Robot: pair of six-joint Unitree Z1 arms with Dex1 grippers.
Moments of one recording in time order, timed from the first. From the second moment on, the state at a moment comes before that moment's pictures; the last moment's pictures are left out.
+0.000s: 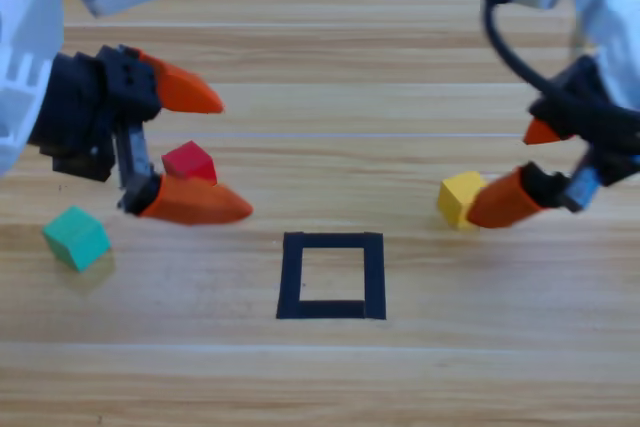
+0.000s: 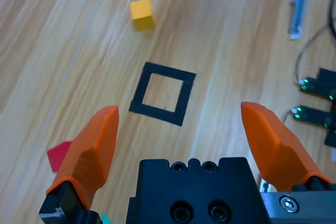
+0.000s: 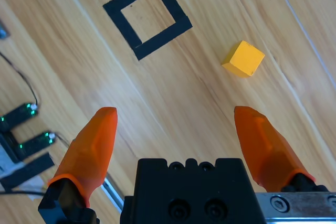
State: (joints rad) arm 0 -0.71 1.34 -0.93 0.29 -0.29 0.40; arm 1 0.91 1.63 -1.27 0.68 0.02 -0.09
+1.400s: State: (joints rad) arm 0 -0.59 2.10 -1.86 1.13 0.21 -1.18; arm 1 0.74 2.24 -1.62 0.74 -0.10 0.14
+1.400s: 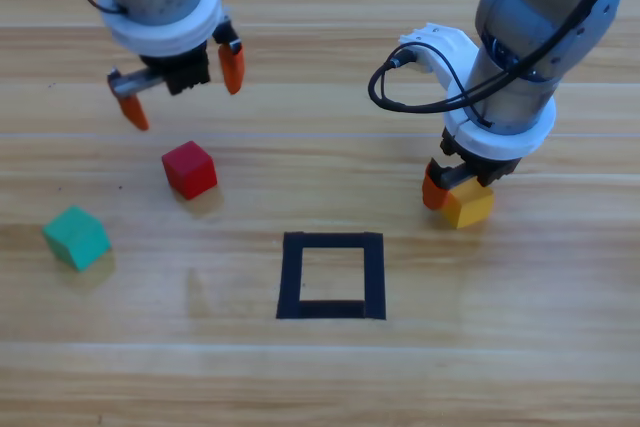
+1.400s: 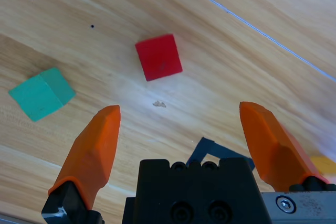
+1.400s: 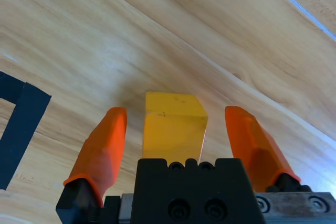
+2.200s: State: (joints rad) arm 0 -0.50 2.28 -1.91 1.16 0.05 -1.34; arm 1 0.71 2.25 -1.62 0.84 -0.03 0.18
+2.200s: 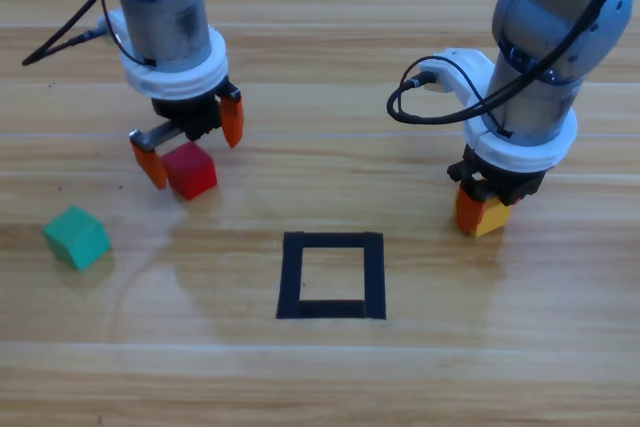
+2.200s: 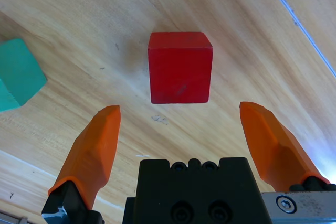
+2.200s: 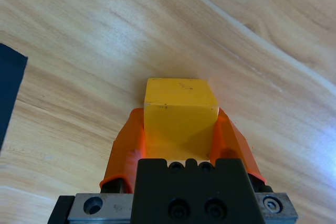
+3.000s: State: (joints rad) arm 0 -0.43 2.35 -1.96 1.16 0.02 -1.35; arm 1 0.71 2.17 -1.52 0.84 0.04 0.28
